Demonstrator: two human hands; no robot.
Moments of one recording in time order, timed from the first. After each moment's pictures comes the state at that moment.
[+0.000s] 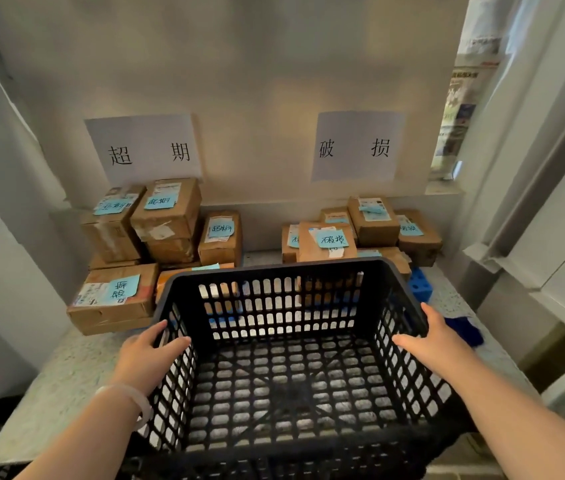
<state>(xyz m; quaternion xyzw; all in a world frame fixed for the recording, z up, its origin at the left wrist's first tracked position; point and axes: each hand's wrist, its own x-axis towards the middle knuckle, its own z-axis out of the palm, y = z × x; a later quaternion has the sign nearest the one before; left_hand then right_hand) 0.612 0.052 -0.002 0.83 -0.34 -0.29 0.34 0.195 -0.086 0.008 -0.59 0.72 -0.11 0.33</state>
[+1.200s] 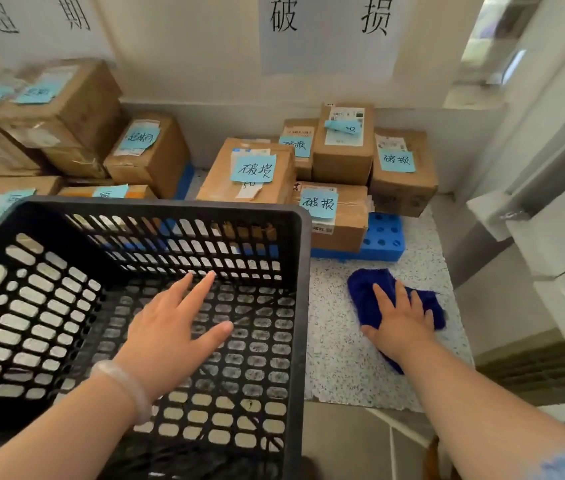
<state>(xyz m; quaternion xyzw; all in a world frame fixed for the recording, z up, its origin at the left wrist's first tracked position) 0.339 -0.069 -0.020 0.84 -0.51 -0.19 0.02 0.054 -0.259 -0.152 -0.76 0.60 0.19 0.18</state>
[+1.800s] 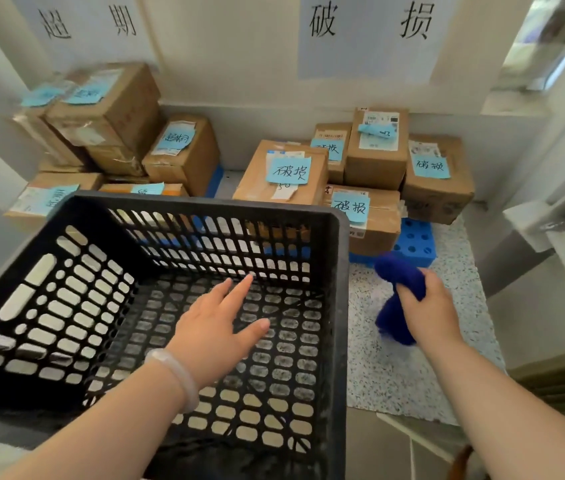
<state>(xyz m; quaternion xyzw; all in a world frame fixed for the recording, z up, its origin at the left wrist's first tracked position) 0.340 -0.070 -0.033 0.83 -0.51 -0.24 0.05 0.084 -0.253 -0.116 -0.62 0.63 -0.27 0.38</state>
